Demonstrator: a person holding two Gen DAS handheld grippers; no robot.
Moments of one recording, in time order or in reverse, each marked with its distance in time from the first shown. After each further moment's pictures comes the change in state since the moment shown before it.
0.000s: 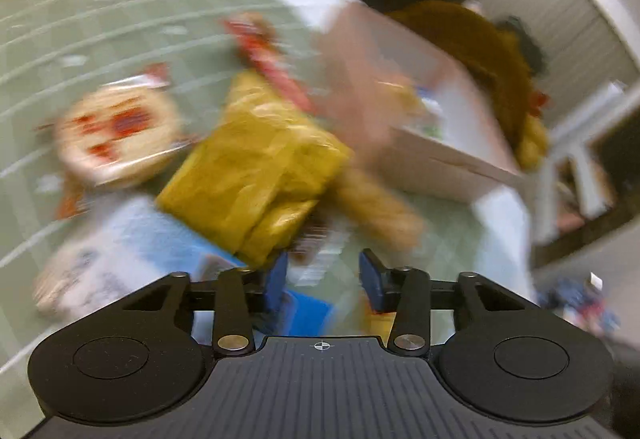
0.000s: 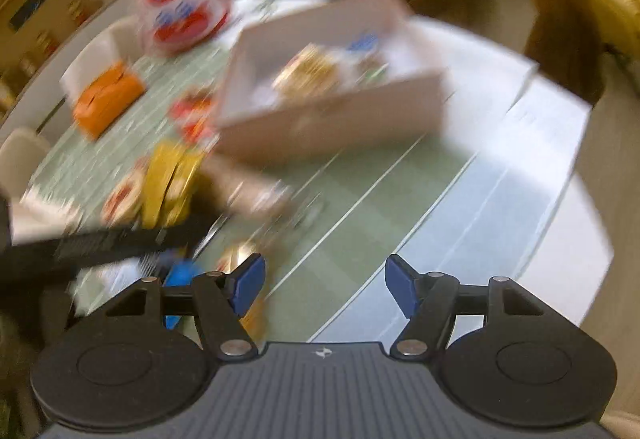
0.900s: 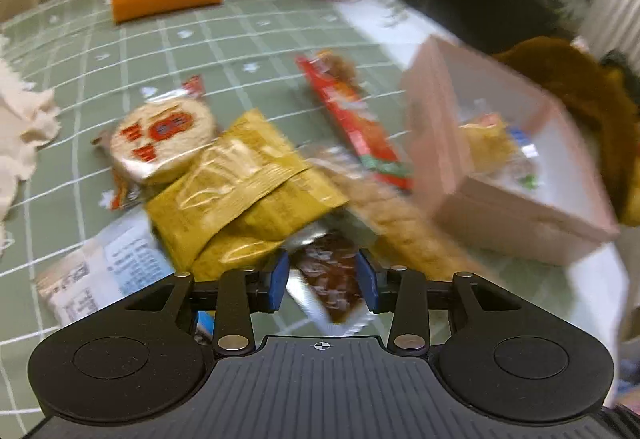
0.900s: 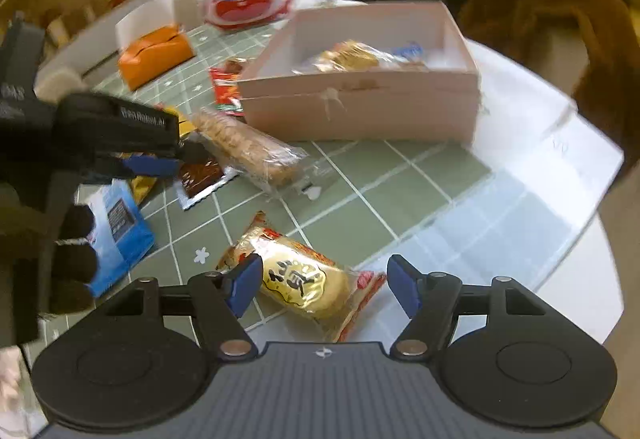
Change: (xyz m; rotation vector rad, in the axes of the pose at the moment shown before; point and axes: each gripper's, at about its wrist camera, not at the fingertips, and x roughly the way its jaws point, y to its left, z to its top) left arm 0.033 -0.040 0.001 -0.067 -0.120 0.348; right arm 0.007 -0.041 -0.010 -0.161 -0.087 0.050
